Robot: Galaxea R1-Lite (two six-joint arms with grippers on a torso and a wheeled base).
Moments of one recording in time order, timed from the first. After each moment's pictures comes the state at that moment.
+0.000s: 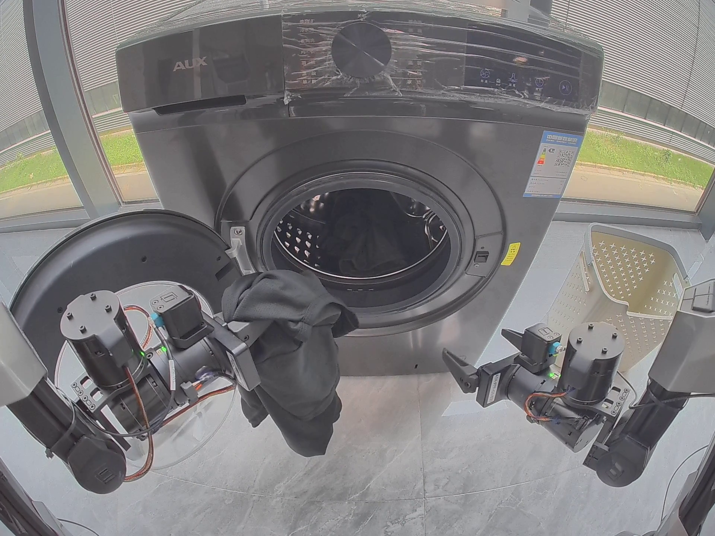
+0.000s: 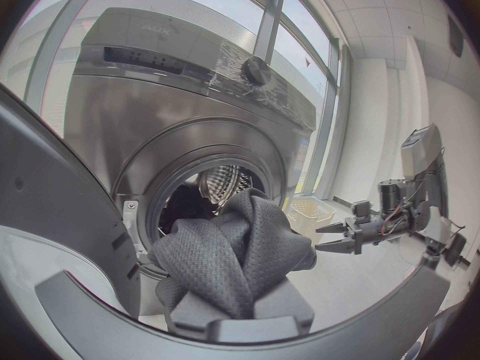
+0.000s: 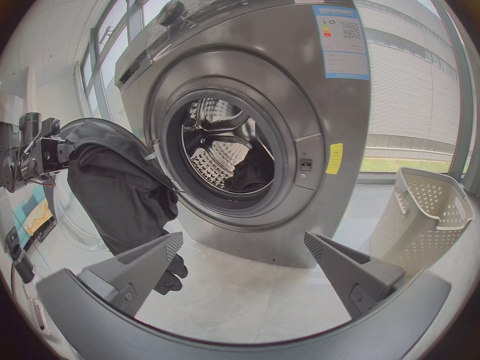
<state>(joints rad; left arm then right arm) -0.46 1.79 -0.33 -1.52 -0.21 -0.05 0.62 2.01 -0.35 -1.47 -0.22 0.11</state>
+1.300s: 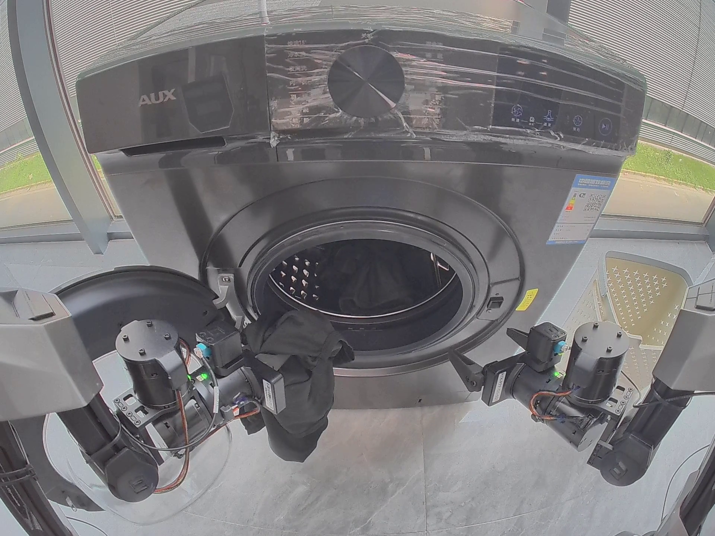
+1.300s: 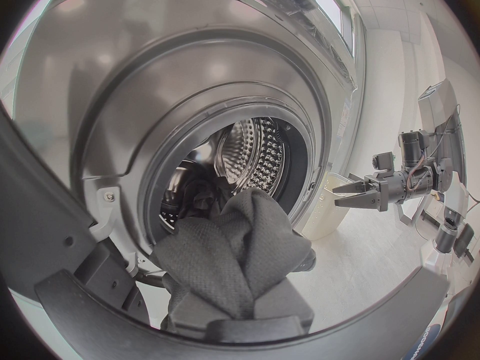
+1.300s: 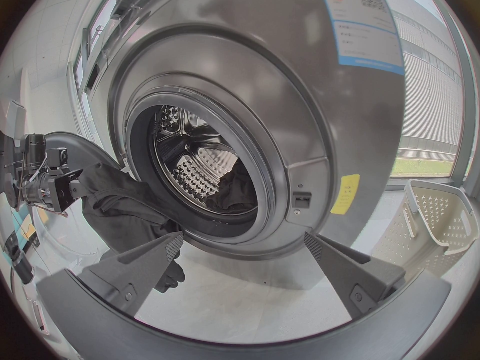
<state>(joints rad) -0.52 1.96 -0.33 -1.52 -0.07 0.02 0.60 2.00 -0.34 -1.47 -0.22 0.11</state>
